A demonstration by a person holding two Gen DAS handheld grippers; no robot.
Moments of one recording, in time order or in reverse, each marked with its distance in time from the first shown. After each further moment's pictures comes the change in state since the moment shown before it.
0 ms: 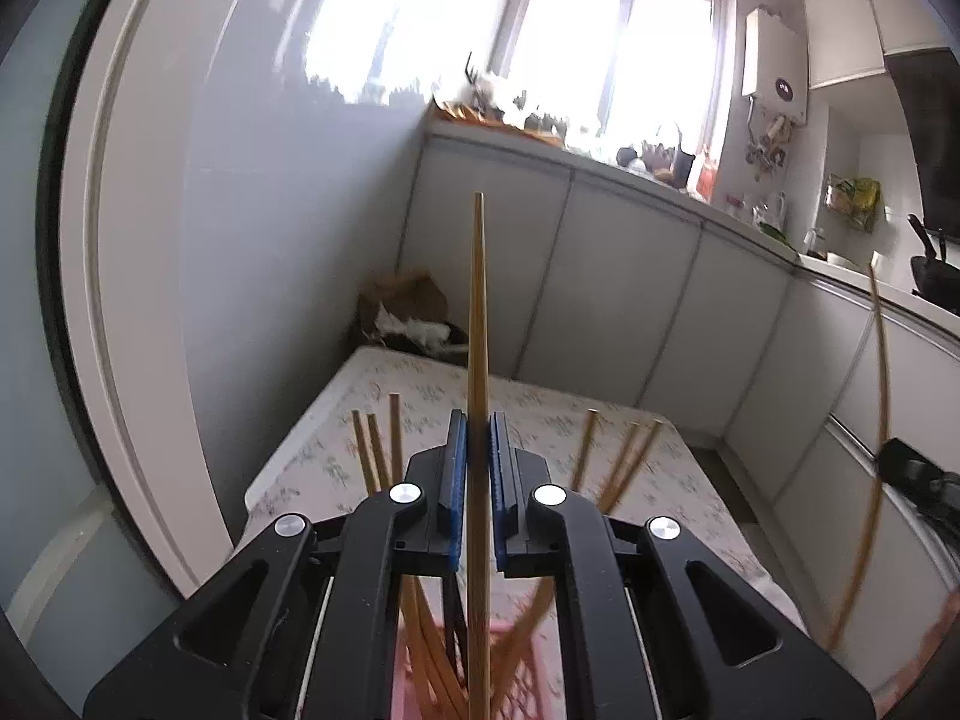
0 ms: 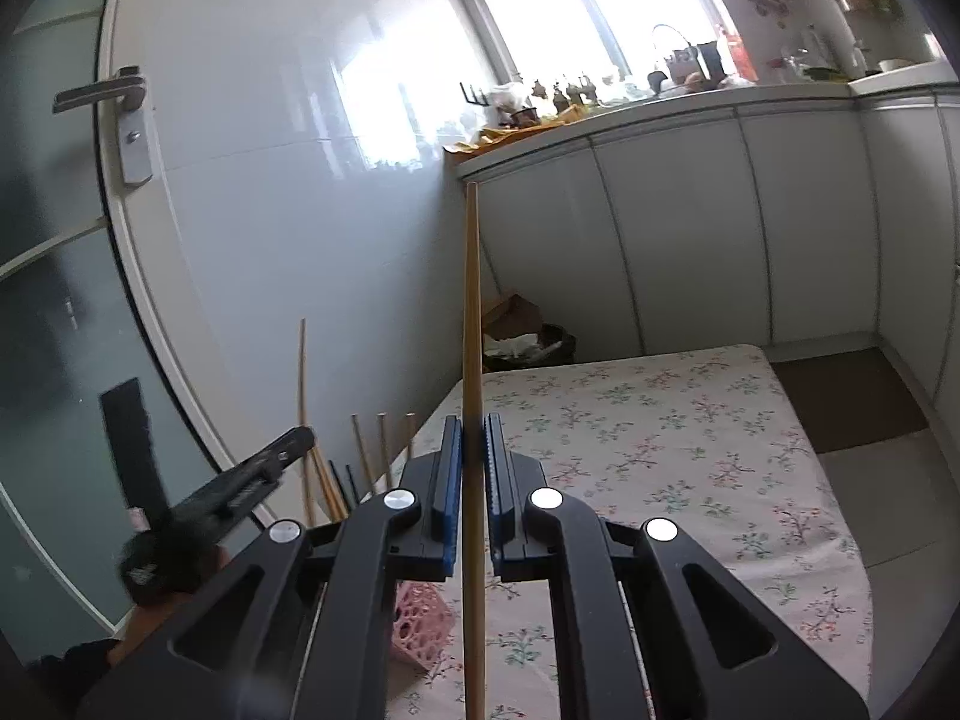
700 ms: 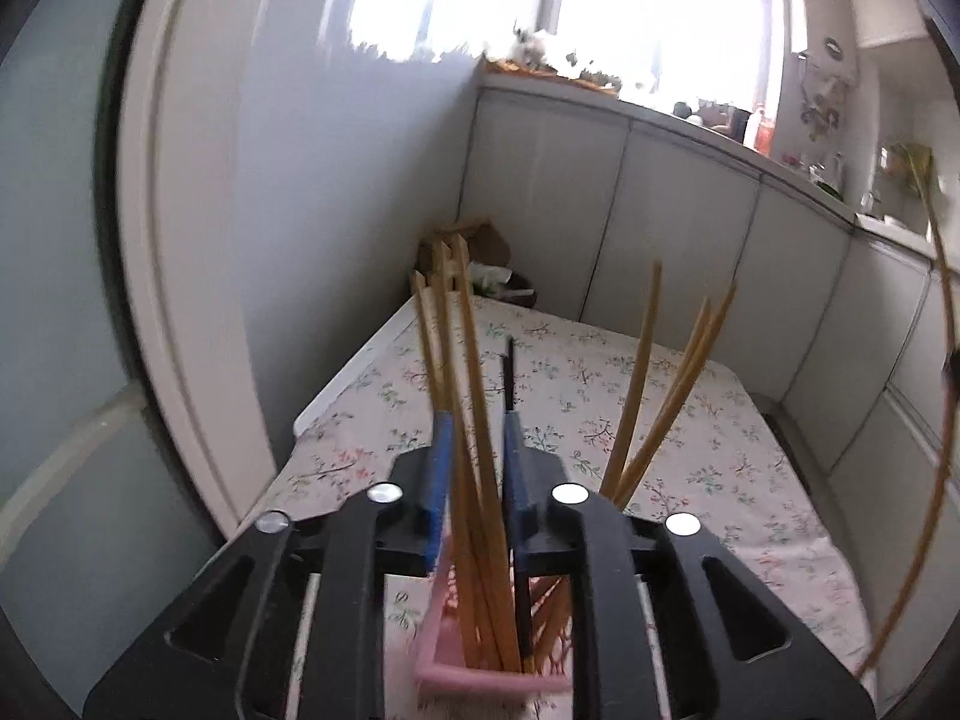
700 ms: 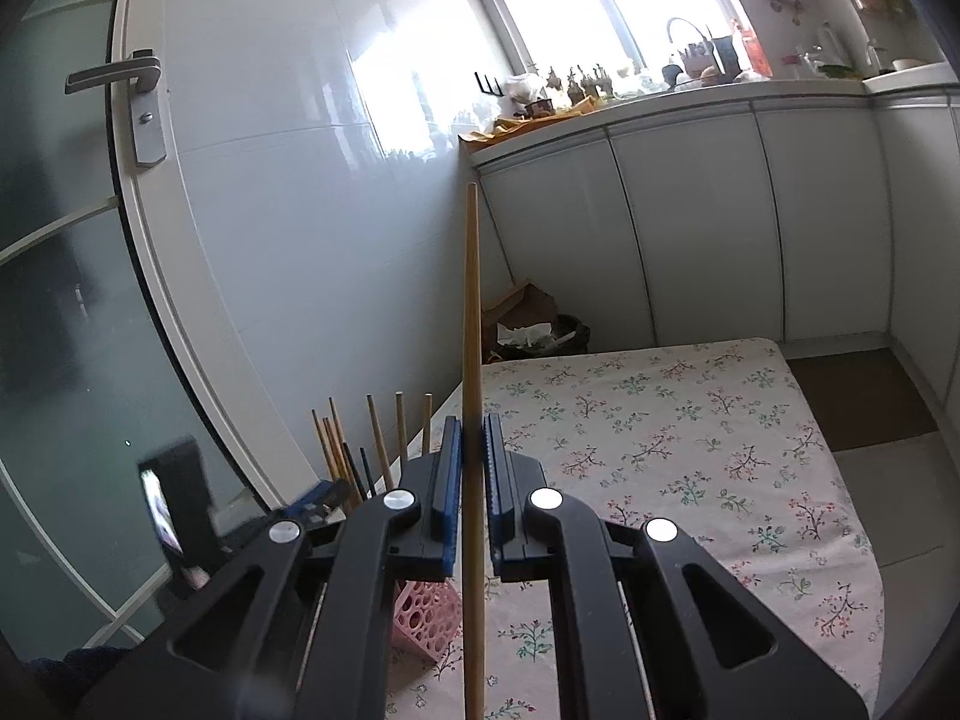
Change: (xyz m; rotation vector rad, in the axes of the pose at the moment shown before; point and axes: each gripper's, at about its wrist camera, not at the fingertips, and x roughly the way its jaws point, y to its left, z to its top) left arm 0.000 0.004 -0.028 -0.023 0.135 0.152; right arm 0.003 0.007 -0.009 -0.008 0.020 0.017
